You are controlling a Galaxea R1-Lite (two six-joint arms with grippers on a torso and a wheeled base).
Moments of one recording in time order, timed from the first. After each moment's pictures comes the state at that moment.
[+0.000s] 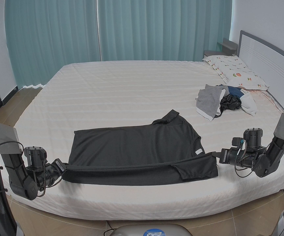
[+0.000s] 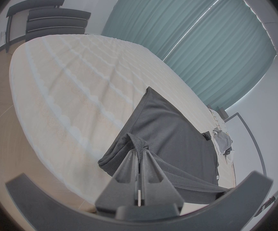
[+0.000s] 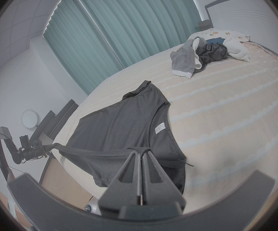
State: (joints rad) left arm 0.03 2.21 -0.35 -1.25 -0.06 -0.72; right arm 0.08 2.19 -0.63 -1.01 0.36 0.27
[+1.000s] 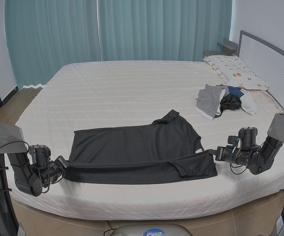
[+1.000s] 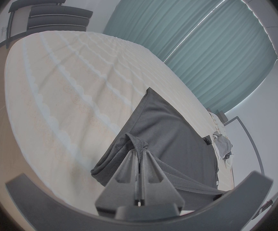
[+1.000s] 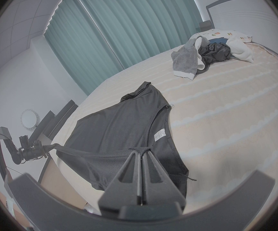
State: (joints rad) left arm 0.03 2.28 -0.45 -1.25 -0.06 -0.75; right arm 0.08 2.27 -0.74 -1.01 0.36 0.27
